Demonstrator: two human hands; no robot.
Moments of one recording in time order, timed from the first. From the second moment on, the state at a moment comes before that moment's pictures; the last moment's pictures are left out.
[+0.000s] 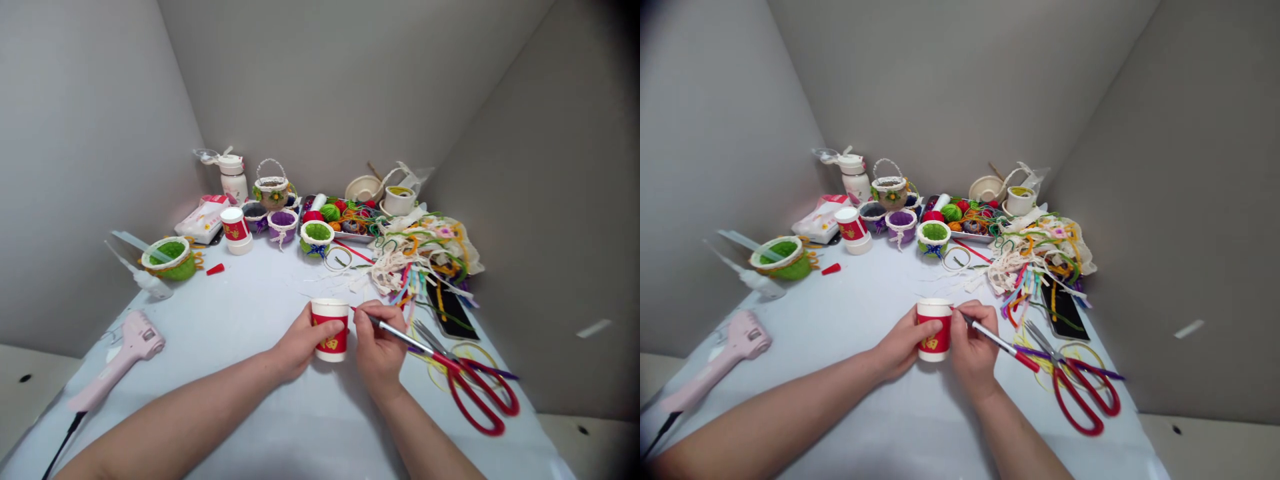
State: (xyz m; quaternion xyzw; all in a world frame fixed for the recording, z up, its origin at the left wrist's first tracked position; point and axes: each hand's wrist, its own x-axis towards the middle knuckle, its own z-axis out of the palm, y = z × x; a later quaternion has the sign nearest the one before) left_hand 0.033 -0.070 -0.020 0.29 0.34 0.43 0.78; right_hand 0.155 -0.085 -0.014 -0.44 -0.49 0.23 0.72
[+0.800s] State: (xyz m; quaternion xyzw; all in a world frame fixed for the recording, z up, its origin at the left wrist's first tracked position) left_hand 0.034 -0.069 -0.019 0.24 0.30 0.41 0.83; right_hand 0.160 -0.079 -0.016 -0.41 -0.37 0.40 0.73
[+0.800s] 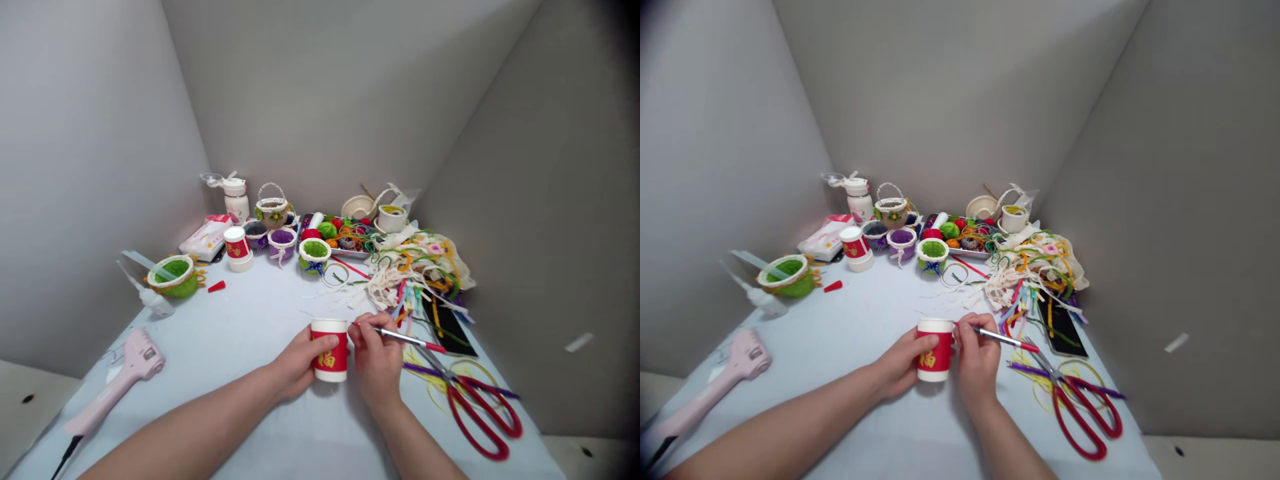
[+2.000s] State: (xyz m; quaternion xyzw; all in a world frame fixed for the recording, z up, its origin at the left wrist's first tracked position) left_hand 0.032 -0.069 -0.020 0.25 0.30 0.41 0.82; right_hand 0.156 -0.081 -0.027 -0.48 -0.46 0.23 0.71
